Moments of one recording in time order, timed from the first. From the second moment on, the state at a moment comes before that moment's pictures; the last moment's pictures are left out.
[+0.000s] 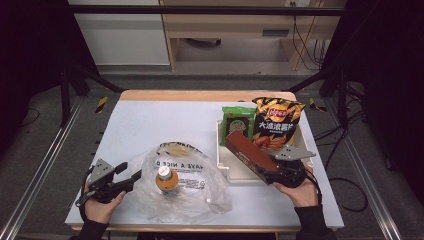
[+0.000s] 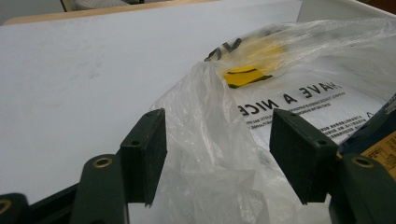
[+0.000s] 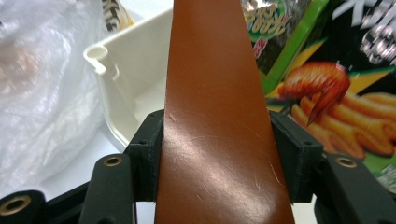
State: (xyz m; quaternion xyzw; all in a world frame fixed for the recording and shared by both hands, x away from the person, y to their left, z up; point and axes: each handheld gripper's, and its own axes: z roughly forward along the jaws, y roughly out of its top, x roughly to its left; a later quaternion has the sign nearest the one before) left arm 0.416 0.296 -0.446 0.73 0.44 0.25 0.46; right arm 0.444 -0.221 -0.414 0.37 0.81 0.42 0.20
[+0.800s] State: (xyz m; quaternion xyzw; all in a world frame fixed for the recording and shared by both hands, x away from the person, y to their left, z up) left arm 0.418 0.296 -0.450 0.73 0.45 0.24 0.45; right arm 0.454 -0.213 -0.437 0.37 0.82 0.40 0.18
